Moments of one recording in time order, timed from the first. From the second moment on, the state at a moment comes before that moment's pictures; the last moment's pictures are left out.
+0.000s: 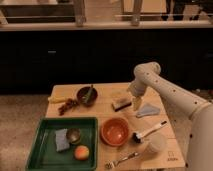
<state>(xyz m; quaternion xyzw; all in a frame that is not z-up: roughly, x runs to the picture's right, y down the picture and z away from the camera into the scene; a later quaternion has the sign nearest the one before) 0.174 0.065 0.881 -0.29 -0.10 -0.06 0.95</state>
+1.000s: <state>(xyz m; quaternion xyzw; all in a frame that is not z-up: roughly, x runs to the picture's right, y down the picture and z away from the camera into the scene) 0.169 0.074 0.919 -0.30 -0.13 -0.04 0.94</state>
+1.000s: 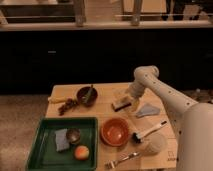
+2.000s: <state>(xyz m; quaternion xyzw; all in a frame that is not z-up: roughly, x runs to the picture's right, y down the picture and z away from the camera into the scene) 0.170 0.080 0.931 -0.31 -0.14 -0.03 0.94</state>
